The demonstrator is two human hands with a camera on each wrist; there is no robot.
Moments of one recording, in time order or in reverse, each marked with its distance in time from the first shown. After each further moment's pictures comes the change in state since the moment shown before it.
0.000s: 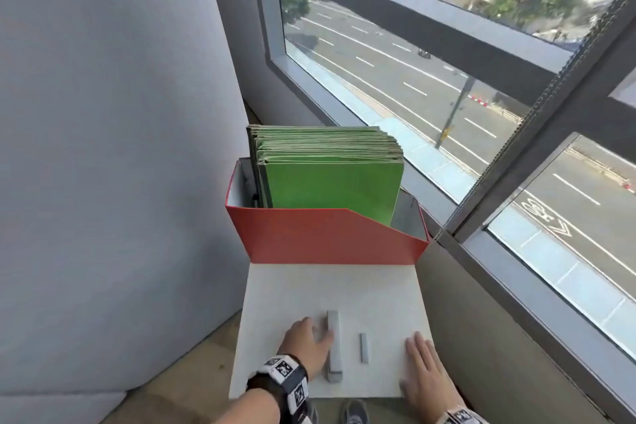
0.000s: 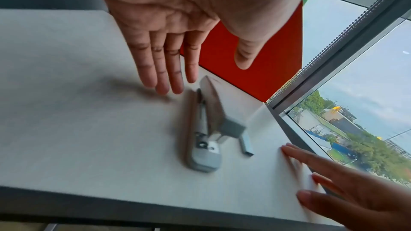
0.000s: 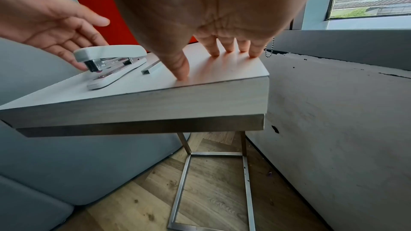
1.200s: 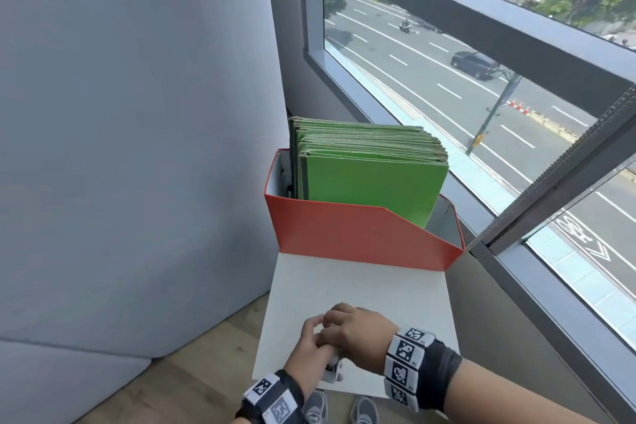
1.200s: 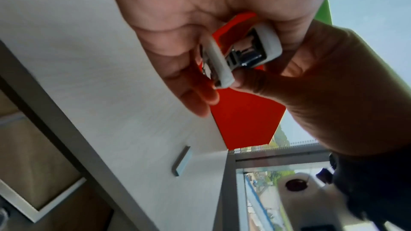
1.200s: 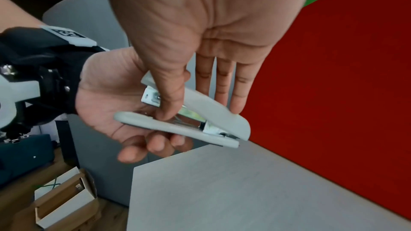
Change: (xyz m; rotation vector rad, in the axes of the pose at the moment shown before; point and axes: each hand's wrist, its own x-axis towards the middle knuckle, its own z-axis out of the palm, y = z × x) left_hand -0.043 -0.021 -0.015 -1.067 -0.150 -0.074; right_hand 0.073 -0.198 -0.121 -0.192 -0.242 -0.799
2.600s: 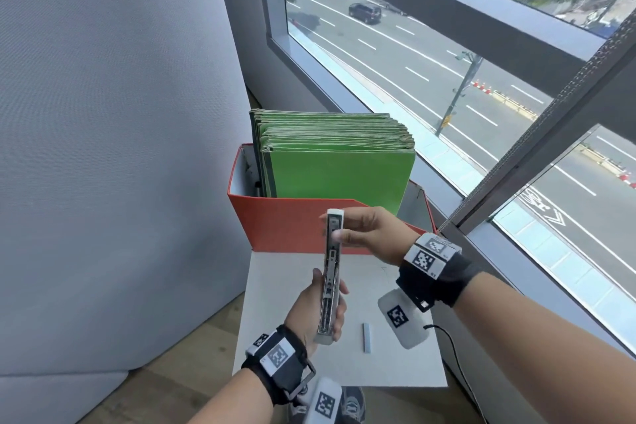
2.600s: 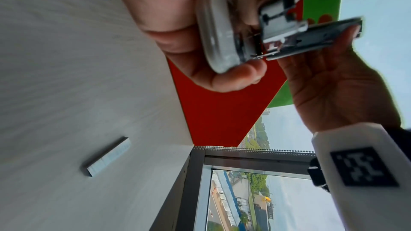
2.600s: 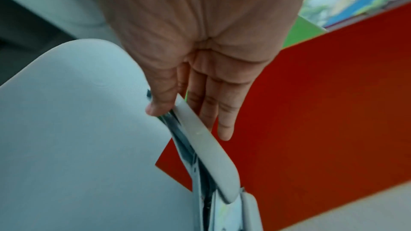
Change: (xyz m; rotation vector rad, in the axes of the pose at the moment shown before) left_hand 0.032 0.051 0.033 -0.229 -0.279 0.021; right_hand -0.007 0.074 -0.109 1.201 0.388 0.353
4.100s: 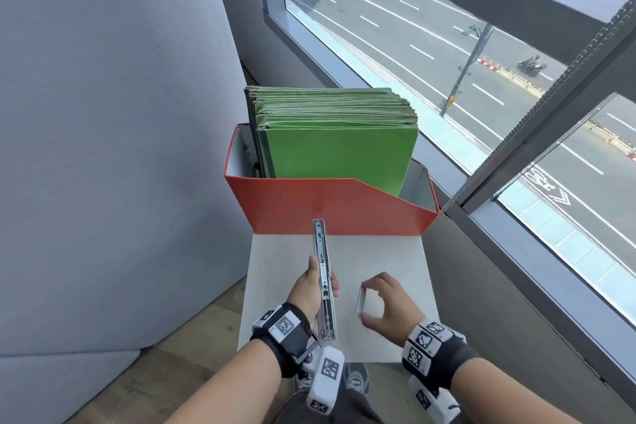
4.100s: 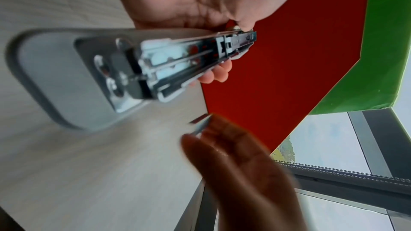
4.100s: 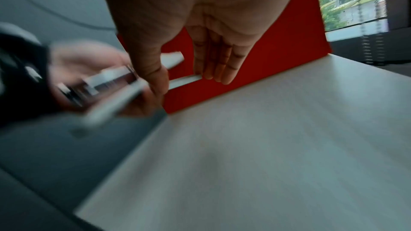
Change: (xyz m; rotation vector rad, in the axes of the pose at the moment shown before) left_hand 0.028 -0.023 -0.014 0.163 0.370 0.009; right_hand -0.085 0.156 0.044 -0.734 0.264 0.065
